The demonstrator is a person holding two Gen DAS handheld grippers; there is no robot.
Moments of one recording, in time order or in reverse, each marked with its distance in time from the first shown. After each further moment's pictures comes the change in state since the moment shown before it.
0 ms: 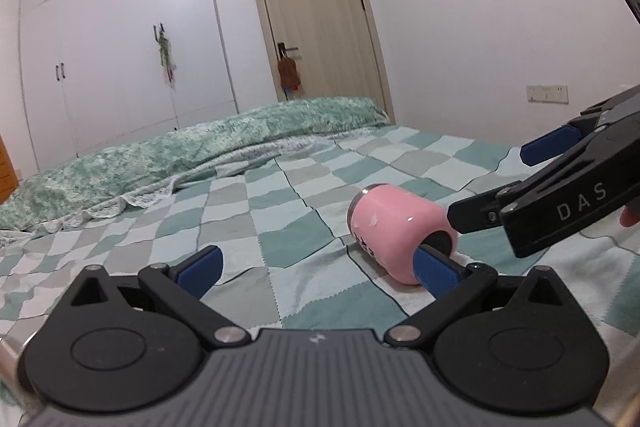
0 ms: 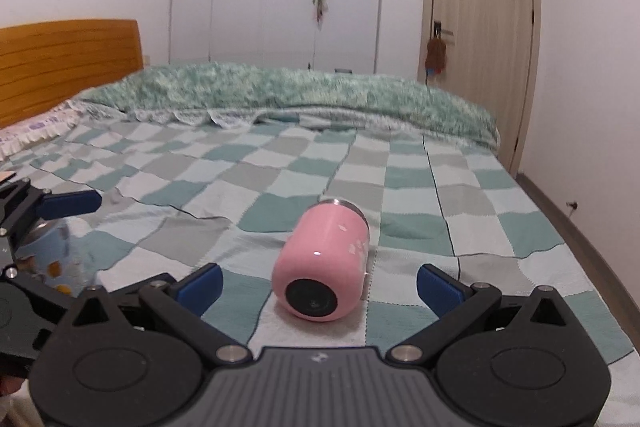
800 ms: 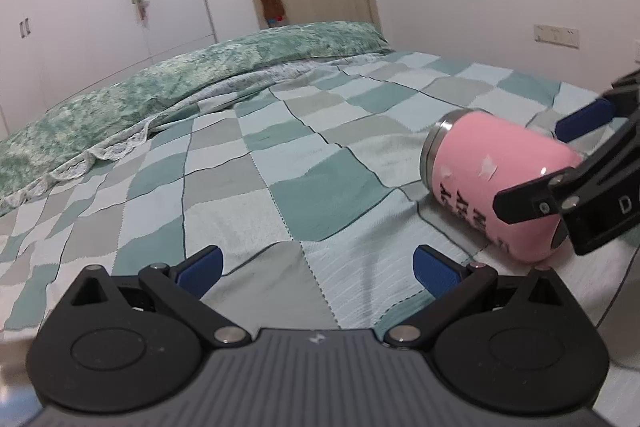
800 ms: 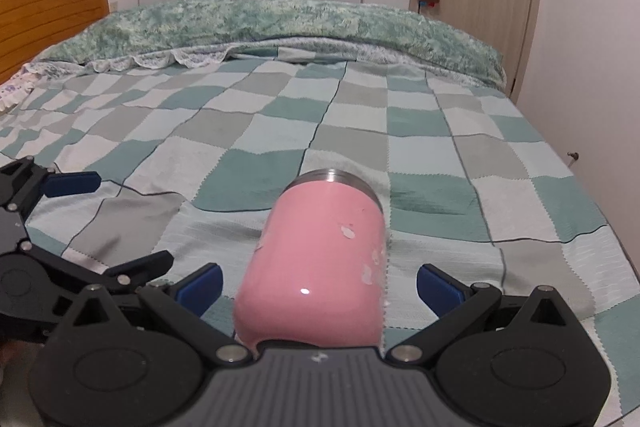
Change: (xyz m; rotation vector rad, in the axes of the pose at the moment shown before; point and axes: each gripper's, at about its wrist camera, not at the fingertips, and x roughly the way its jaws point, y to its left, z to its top) left arm 0.127 0.059 -0.012 0.041 0.200 -0.062; right arm 0.126 0.006 0.023 0.030 0.220 -0.045
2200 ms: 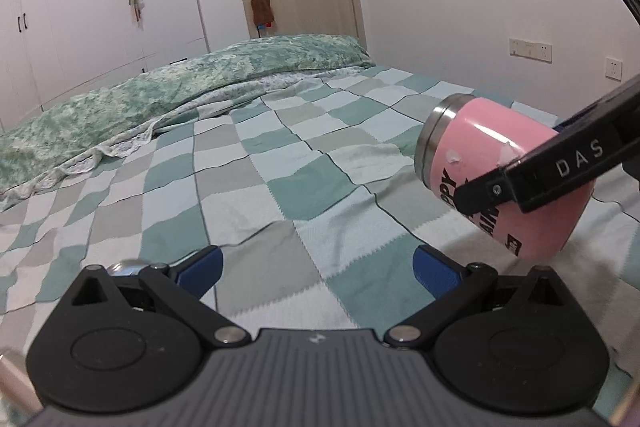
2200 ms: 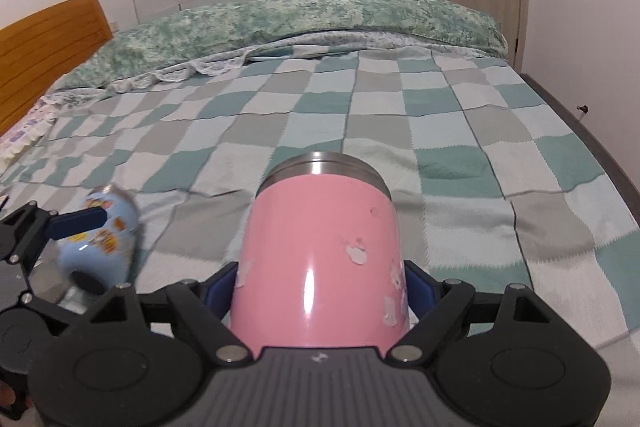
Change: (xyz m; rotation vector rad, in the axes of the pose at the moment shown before) left arm -0.113 0.002 -0.001 -0.033 -0.002 -0.050; right arm -0.080 0.022 0.000 0.138 0.051 0.092
